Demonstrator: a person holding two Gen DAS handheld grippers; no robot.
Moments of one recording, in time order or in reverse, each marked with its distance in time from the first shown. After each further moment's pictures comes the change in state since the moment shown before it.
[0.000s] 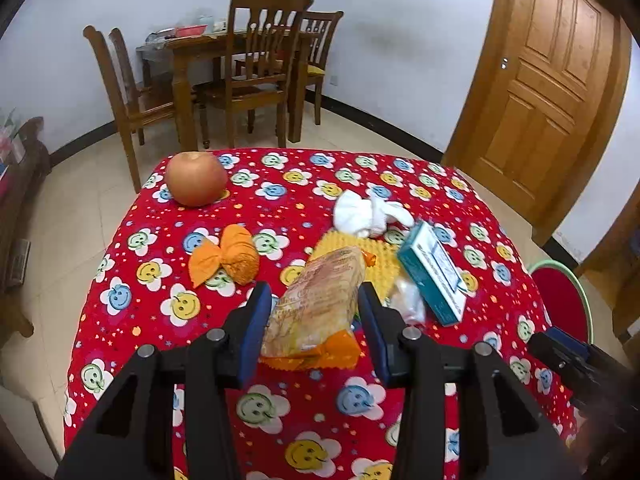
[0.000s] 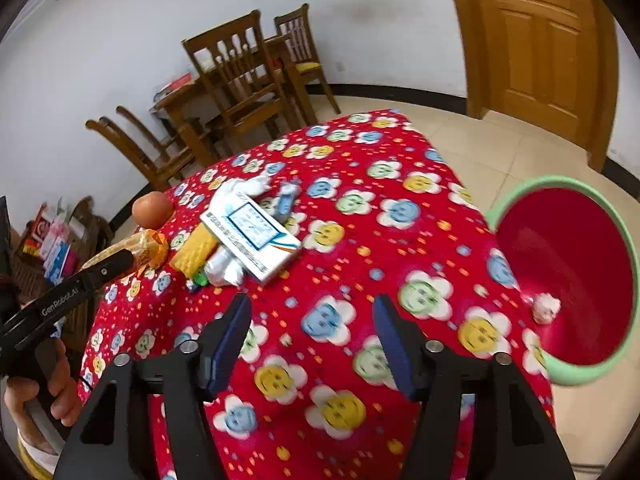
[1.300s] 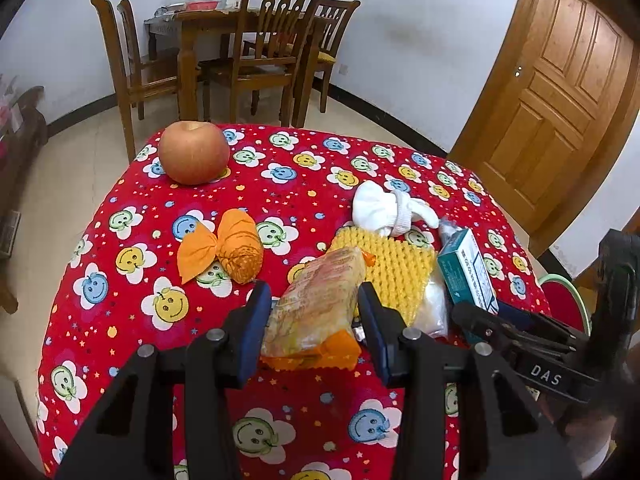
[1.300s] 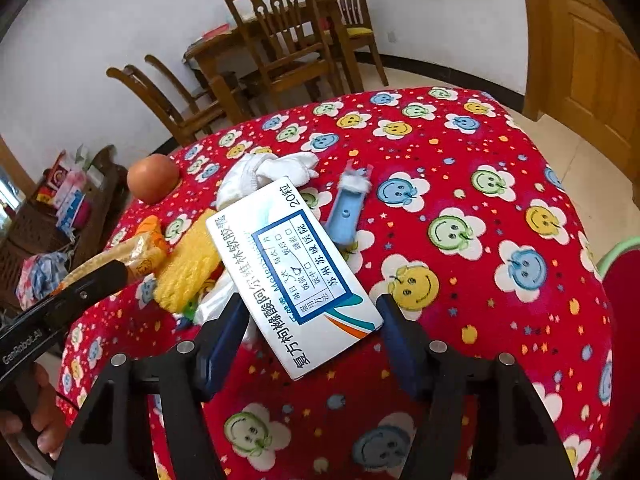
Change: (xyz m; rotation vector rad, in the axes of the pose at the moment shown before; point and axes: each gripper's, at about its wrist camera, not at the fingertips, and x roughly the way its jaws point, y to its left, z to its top) left arm 0.035 0.016 0.001 -0.072 0.046 -0.031; right arm 0.097 0.028 0.035 -0.130 0.126 0.094
